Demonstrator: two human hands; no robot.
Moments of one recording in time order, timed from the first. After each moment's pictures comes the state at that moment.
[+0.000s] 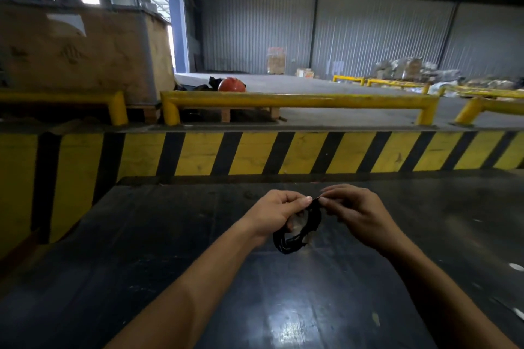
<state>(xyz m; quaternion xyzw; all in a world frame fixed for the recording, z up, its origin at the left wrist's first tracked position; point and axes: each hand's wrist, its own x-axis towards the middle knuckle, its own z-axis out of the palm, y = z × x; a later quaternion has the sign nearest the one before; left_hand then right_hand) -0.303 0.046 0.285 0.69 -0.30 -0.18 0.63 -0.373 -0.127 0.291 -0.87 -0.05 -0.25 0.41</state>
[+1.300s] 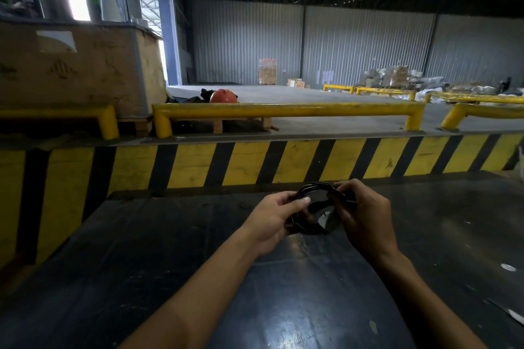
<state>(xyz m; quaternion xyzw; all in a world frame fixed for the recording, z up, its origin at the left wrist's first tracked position) -0.308 0.031 0.288 0.55 -0.25 -0.27 0.75 -0.380 -0.129 0.288 -0.83 -0.03 -0.46 0.30</state>
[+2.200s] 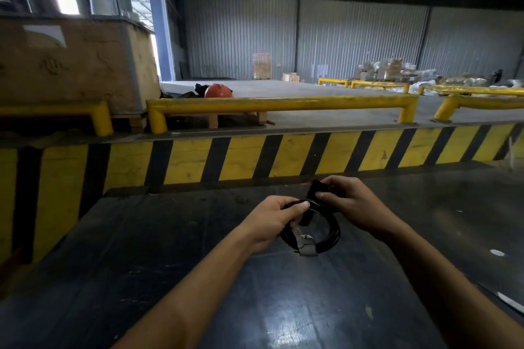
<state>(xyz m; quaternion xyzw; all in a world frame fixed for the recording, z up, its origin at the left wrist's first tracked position) -0.315 0.035 0.277 0.67 -0.33 -0.21 0.63 -0.377 -0.142 0.303 -0.86 -0.07 -0.17 0.47</state>
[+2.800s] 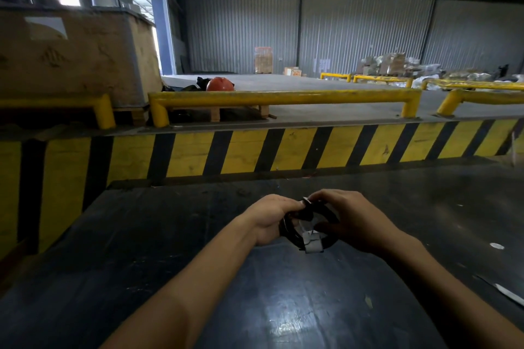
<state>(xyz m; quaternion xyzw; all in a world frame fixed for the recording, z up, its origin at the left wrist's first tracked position) -0.309 0.037 0.275 0.64 -0.18 -0.34 0.66 -0.395 -0.128 0.278 -0.96 -0.09 -0.21 0.13</state>
